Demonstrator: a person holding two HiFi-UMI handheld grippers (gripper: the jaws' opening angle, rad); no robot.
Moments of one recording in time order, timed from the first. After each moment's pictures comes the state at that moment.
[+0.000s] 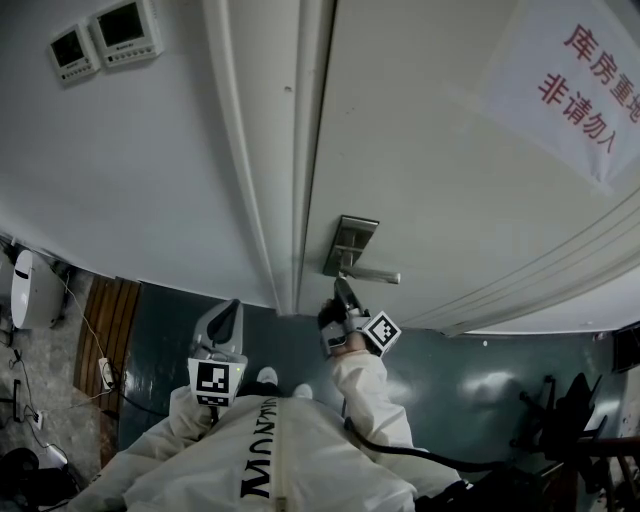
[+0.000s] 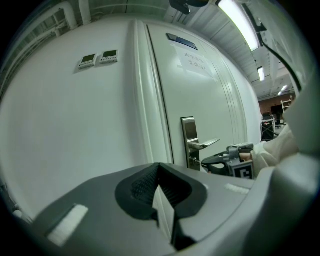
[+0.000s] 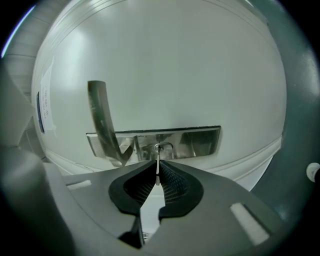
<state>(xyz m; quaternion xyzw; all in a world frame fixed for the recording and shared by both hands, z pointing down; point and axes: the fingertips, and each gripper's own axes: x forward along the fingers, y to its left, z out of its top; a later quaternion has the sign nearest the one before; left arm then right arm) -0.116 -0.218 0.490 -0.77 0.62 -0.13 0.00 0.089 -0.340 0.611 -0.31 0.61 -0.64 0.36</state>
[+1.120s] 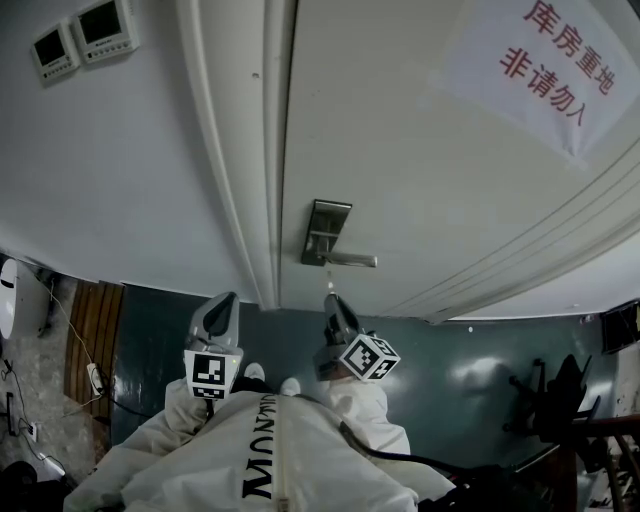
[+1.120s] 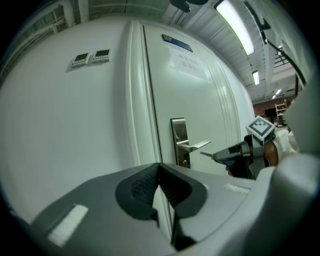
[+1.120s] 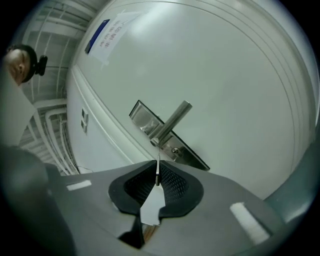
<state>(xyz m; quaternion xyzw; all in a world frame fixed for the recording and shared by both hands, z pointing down) -0.084 -0.220 0.495 -0.79 0.60 -0.12 0.00 0.114 -0.266 0.556 -0.43 0.81 -0.39 0.14</state>
